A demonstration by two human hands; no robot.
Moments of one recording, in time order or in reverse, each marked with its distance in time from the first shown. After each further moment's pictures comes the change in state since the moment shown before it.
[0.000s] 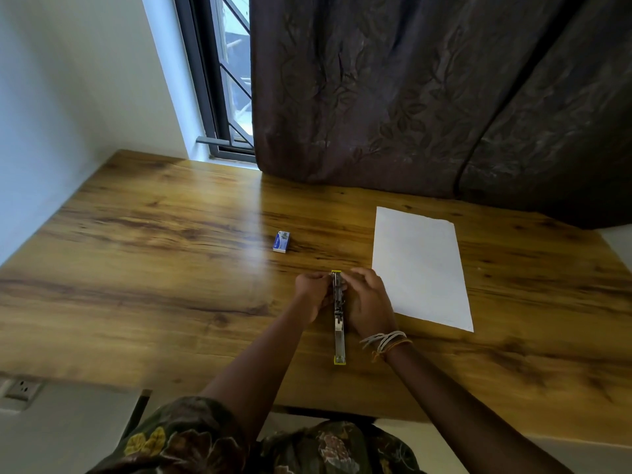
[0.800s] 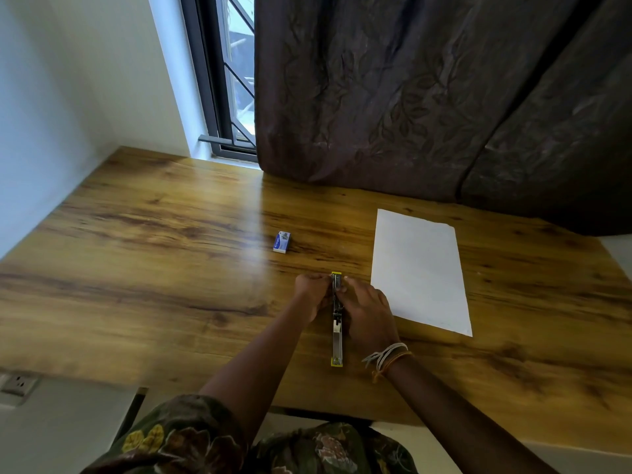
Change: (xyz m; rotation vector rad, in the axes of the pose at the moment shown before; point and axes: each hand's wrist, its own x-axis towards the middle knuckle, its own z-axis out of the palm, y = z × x) left_hand -0.001 0.002 0.002 0.052 0.029 -0.013; right_hand -0.015 0.001 0.001 -0.345 -0.028 -0.193
